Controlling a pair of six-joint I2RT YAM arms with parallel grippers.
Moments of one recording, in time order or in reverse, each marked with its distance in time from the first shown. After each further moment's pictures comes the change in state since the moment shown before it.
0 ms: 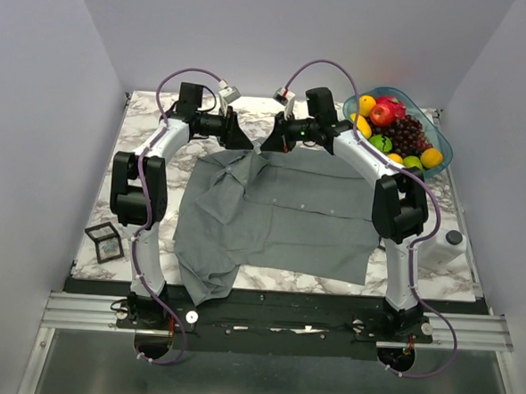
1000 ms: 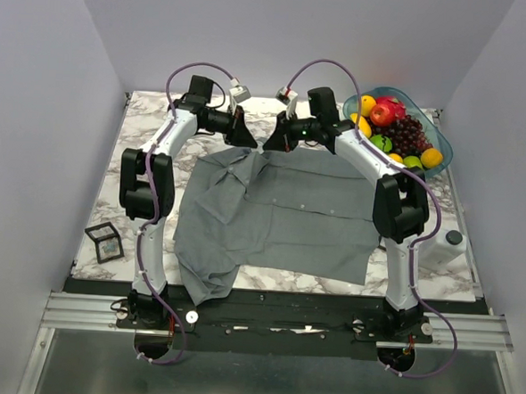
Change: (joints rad) left arm -0.037 0.092 0.177 -0.225 0.006 0.164; right arm -0.009 0.000 0.000 -0.013 0.024 -0.001
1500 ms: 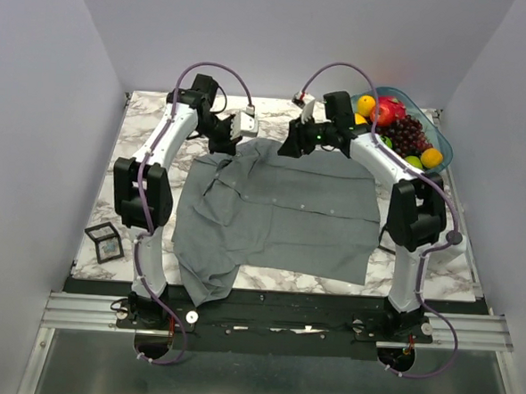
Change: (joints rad) left arm -0.040 -0.070 0.149 -0.570 -0.441 0.838; right arm -0.046 -0.112 -0.140 -0.043 0.101 -0.065
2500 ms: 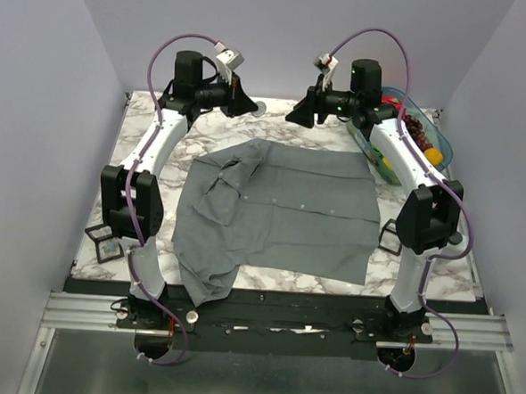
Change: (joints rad) left arm 0.028 -0.159 -0.127 0.770 0.118 -1.026; right arm -0.085 -0.076 0.158 0.021 -0.138 0.005
